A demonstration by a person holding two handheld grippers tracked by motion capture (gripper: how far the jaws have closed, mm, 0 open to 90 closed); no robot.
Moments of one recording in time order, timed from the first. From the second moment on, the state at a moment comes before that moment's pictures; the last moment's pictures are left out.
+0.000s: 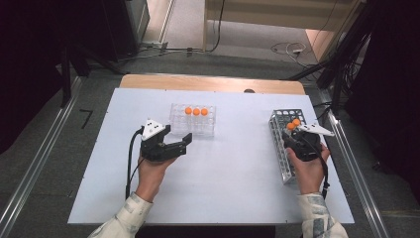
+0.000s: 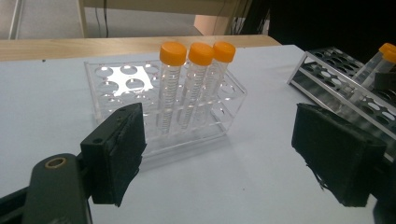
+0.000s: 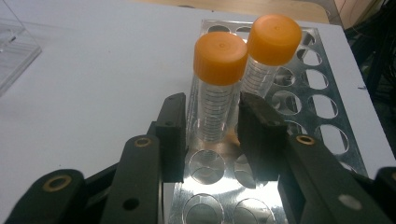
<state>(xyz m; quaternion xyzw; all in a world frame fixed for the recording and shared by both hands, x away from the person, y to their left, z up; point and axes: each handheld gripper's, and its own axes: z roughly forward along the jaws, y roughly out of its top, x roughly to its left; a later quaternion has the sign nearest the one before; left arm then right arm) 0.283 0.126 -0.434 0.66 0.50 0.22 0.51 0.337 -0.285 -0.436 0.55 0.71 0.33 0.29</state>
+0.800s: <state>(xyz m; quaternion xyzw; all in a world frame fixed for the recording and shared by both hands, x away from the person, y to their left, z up) 0.283 0.123 -0.436 0.67 0.49 0.22 0.51 0.338 -0.280 -0.420 0.55 0.71 0.32 0.31</state>
